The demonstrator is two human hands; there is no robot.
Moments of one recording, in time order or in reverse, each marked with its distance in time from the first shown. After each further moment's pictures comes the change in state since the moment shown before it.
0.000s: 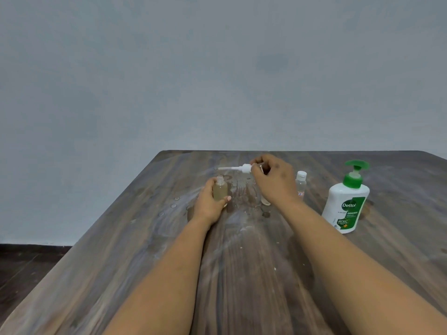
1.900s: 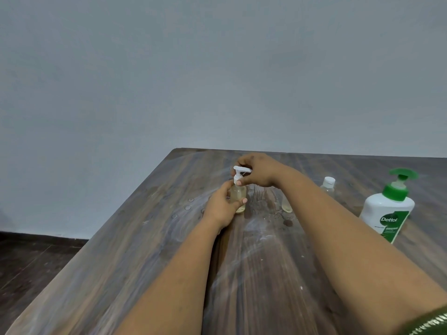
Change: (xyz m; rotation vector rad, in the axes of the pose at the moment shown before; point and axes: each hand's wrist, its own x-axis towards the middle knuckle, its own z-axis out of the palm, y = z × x) left_hand 0.011 -0.013 -0.010 -0.063 -0.073 0.028; right_hand 0.064 -0.015 0.055 -0.250 -0.811 -0.130
